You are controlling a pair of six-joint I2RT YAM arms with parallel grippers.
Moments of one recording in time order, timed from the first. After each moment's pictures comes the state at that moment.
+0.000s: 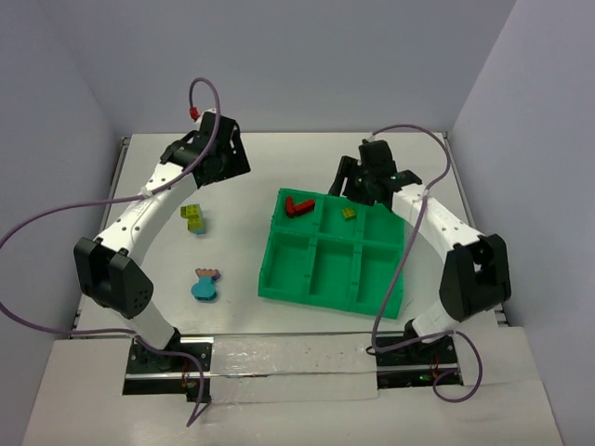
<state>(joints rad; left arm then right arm) -0.45 1.65 1.64 -0.83 -0.33 -0.60 0.33 1.52 1.22 -0.44 -0.05 0.56</state>
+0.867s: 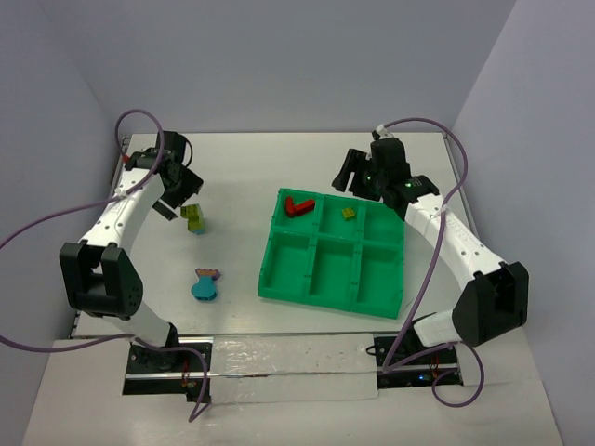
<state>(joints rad) -0.16 1.60 1.44 -1.00 -0.33 -1.01 0.34 1.38 1.20 -0.43 -0.05 0.55</state>
